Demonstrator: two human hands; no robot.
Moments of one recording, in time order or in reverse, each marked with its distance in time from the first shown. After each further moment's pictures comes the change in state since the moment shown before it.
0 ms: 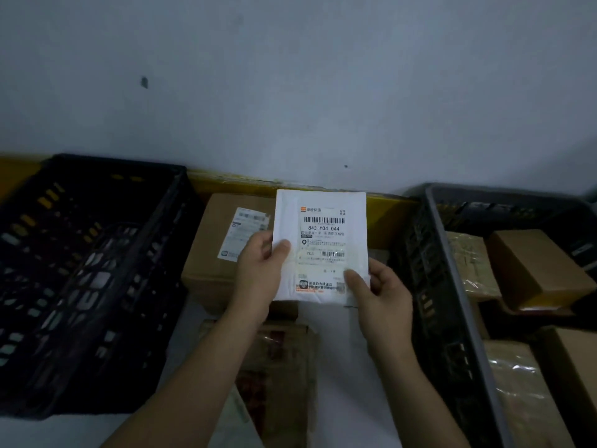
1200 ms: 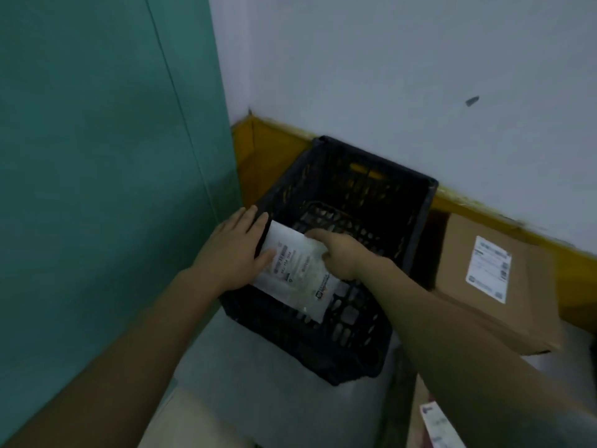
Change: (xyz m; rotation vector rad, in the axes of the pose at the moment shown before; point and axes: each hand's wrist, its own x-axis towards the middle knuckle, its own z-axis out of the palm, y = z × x) left_hand 0.031 -0.034 -0.508 1.378 0.015 0.209; right_hand -0.096 0.013 0.460 -1.296 -1.214 -0.446
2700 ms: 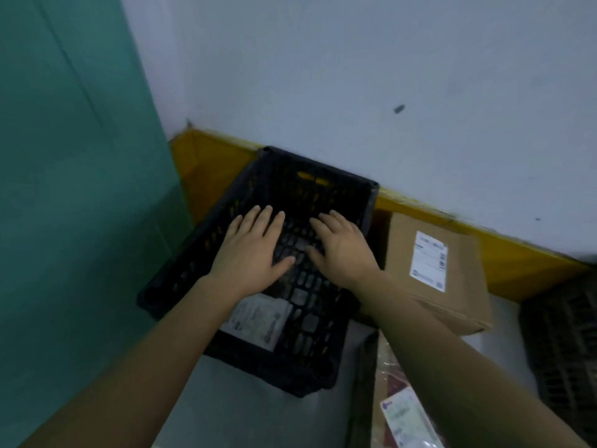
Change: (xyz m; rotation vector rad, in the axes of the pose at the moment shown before) left_hand 0.058 0.087 0.003 0.008 0.109 0.211; right_hand -0.051 0.043 -0.023 -0.308 0.470 0.076
